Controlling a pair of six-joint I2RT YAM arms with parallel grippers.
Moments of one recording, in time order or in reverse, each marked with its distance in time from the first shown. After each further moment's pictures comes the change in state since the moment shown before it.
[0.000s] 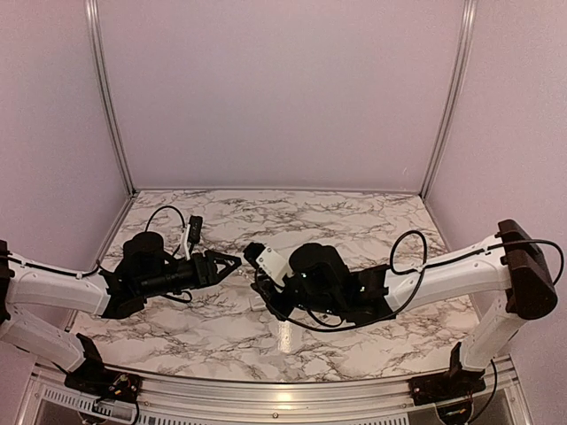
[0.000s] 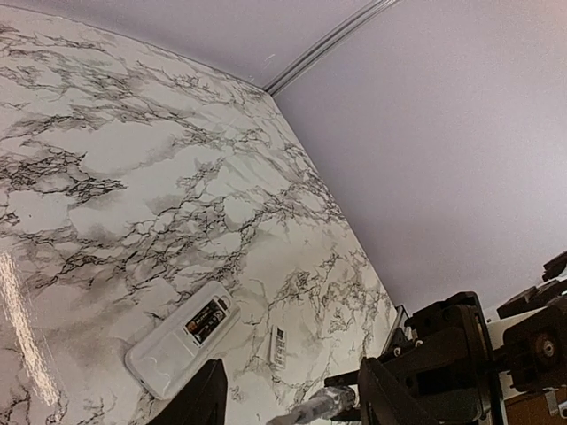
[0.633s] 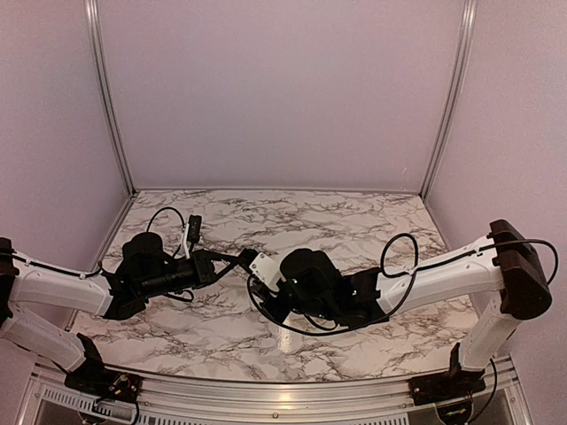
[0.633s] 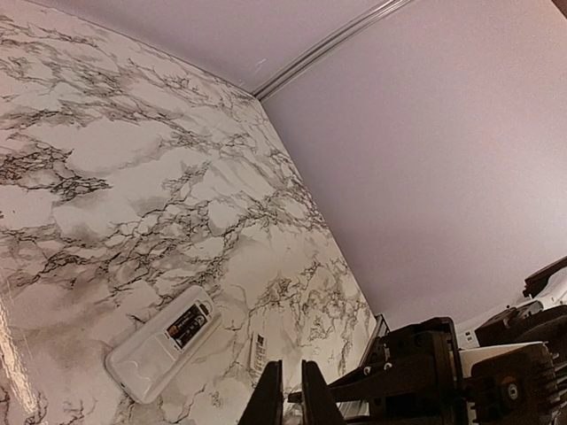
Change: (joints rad) left arm 0.013 0.027 -0.014 0.092 0.016 -0.072; right arm 0.025 0.044 0.031 -0.024 0.058 -0.037
